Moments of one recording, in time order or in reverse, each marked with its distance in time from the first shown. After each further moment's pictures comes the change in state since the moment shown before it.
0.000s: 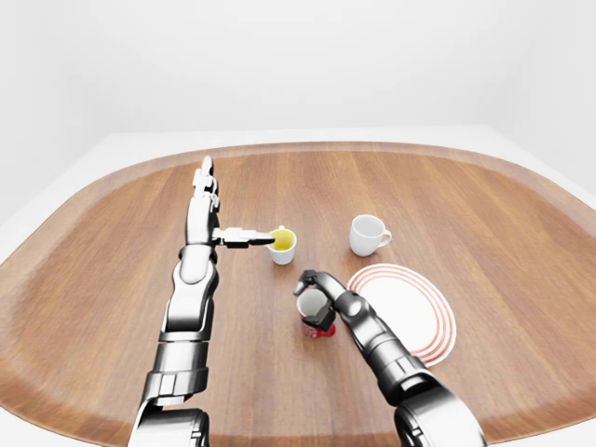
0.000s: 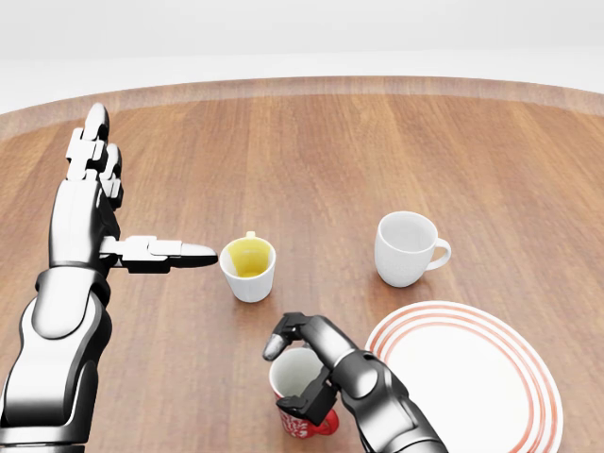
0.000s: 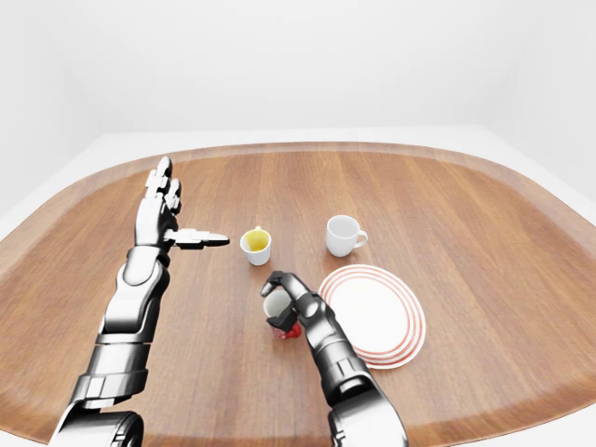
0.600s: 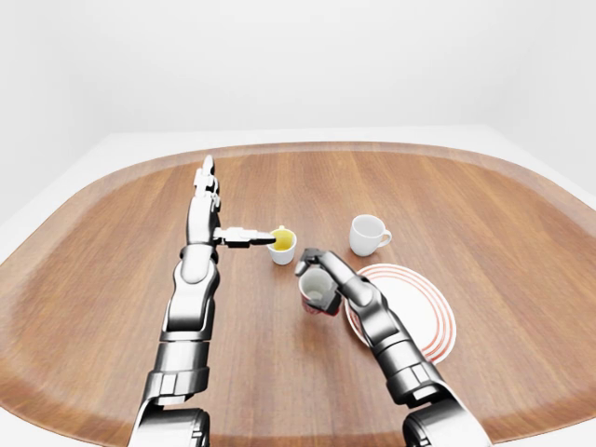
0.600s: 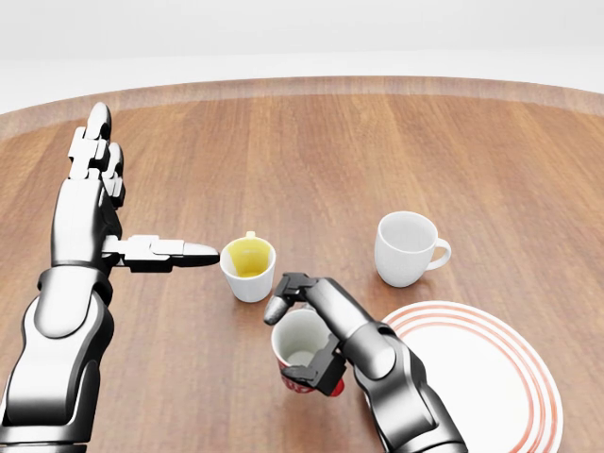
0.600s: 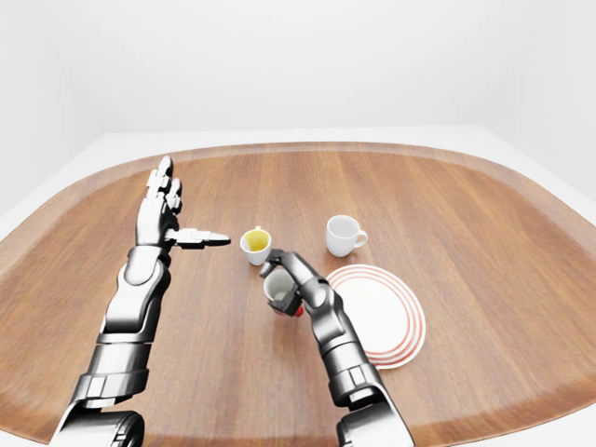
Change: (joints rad) left arm -0.003 -0.004 -0.004 -0.001 0.006 0.000 0.002; right arm 0.072 -0.035 0.002 -0.332 -0.036 0.009 0.060
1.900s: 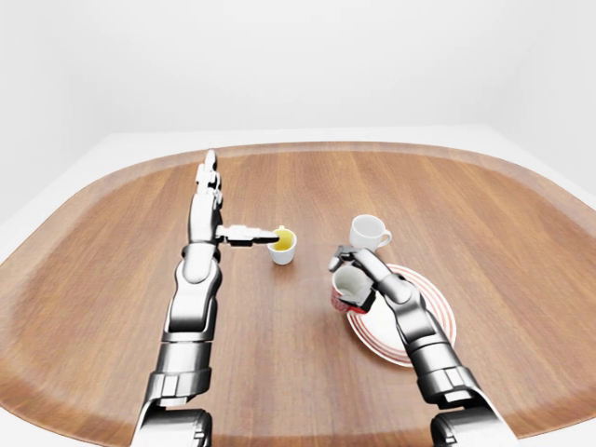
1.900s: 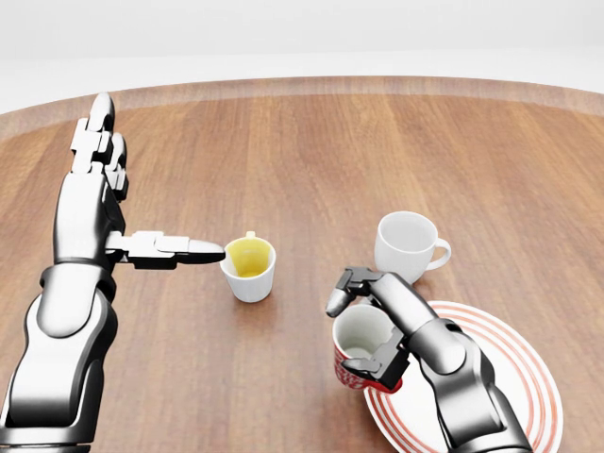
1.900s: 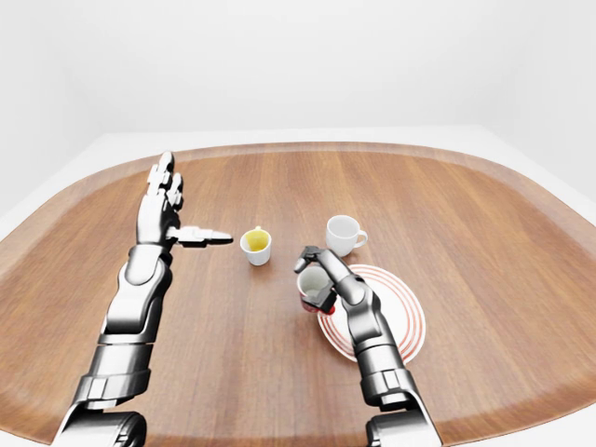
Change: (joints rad) left arm 0.001 -0.012 -0.011 -0.041 0.016 0.000 0.002; right arm 0.051 -0.150 -0.098 -0.080 0.053 0.000 0.080
